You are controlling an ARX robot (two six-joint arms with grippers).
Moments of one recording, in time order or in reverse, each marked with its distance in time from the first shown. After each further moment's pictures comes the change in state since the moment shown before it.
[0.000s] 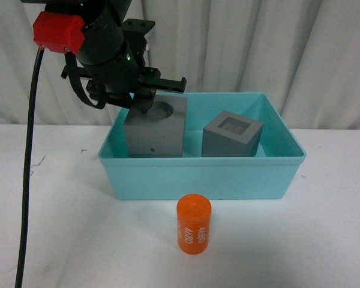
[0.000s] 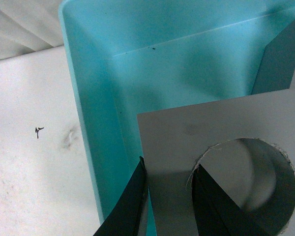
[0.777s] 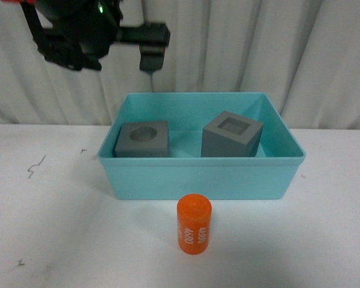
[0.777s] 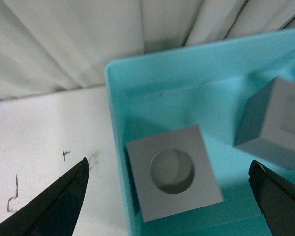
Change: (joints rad) left arm 0.027 -0.142 -0.047 0.070 0.030 -0.018; right arm 0.000 0.000 0.000 0.000 0.000 0.000
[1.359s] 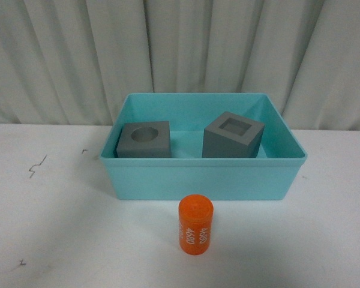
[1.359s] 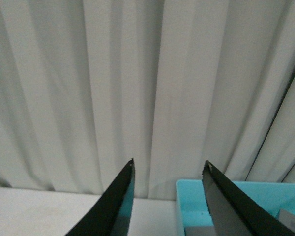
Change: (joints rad) left arm 0.039 -0.680 -0.846 0.932 -0.179 0.044; right arm 0.000 0.000 0.000 0.000 0.000 0.000
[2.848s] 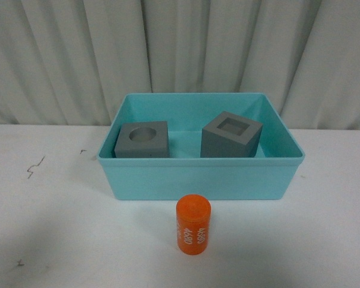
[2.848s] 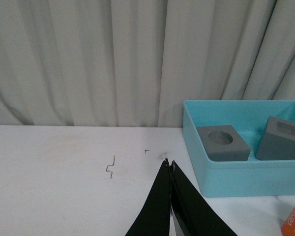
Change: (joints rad) left arm 0.253 -0.897 -0.673 -0.280 0.290 0.004; right arm 0.000 0.000 0.000 0.000 0.000 0.000
